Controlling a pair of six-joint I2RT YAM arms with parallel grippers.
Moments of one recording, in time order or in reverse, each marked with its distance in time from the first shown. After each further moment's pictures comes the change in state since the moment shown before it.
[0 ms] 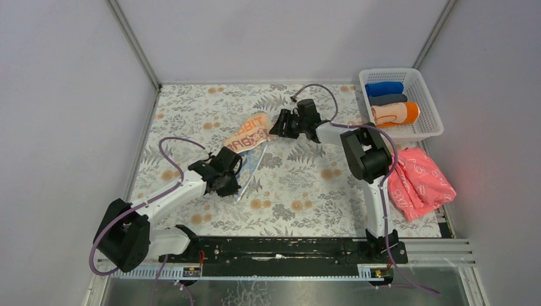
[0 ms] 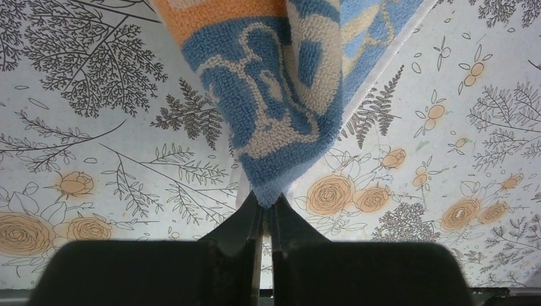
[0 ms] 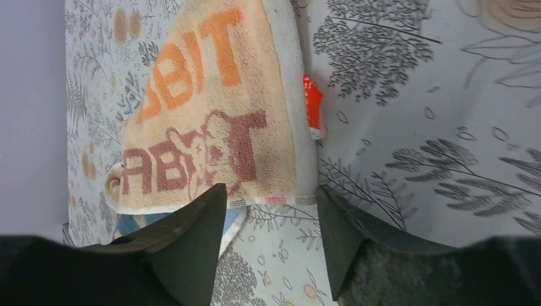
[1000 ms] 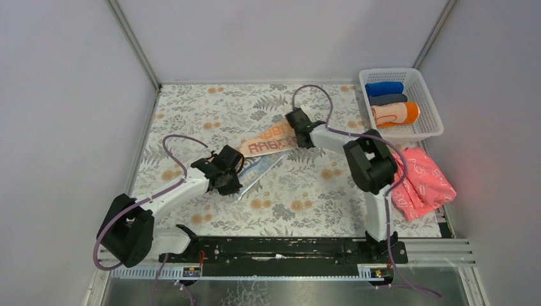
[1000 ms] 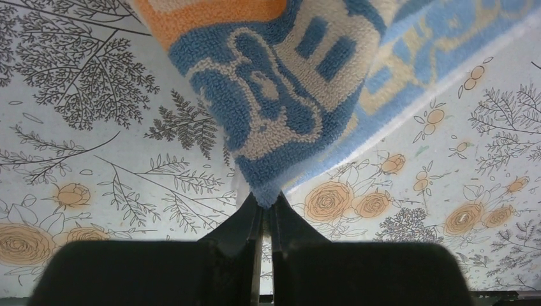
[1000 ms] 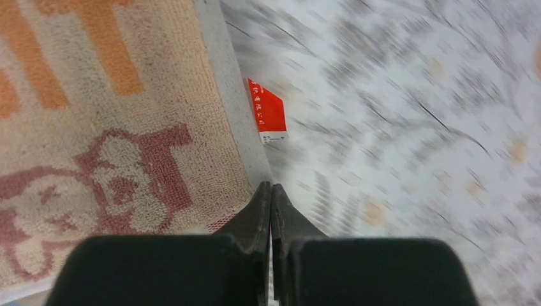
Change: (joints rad) left arm 0.000 0.034 0.013 0.014 -0.002 0.021; right arm 0.152 -0.084 0.044 -0.517 0.877 -0.352
